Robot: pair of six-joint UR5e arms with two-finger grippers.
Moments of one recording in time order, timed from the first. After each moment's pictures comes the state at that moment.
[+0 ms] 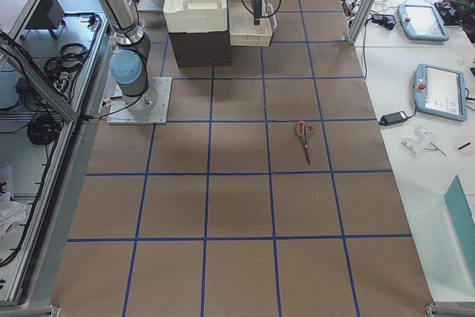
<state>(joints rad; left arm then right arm) -1.72 -1.74 -1.46 -1.34 1.55 -0.12 1.54 -1.57 1.59 -1.64 -1.58 -0.21</state>
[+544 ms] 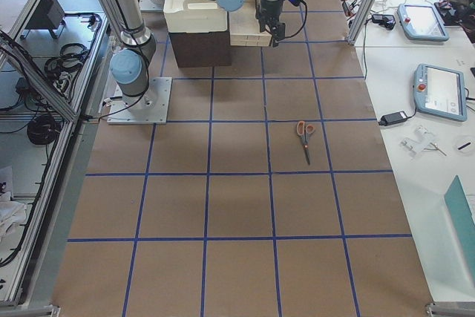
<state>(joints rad) -1.71 -1.71 -1.46 -1.40 1.55 -0.14 1.34 -1.45 1.59 -1.81 -1.57 -0.97</state>
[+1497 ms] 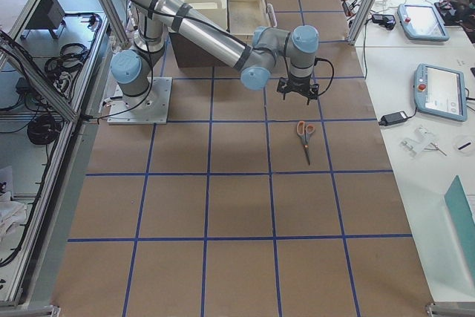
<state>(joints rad) -1.71 -1.63 -1.52 -1.43 1.57 -0.20 1.16 -1.14 1.59 -2.12 -1.51 -1.70</state>
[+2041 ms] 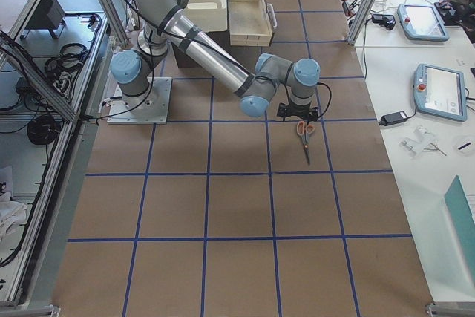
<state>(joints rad) -1.66 -1.62 -1.51 -1.47 1.55 -0.20 1.08 -1.05 1.57 -2.18 -1.49 -1.90</state>
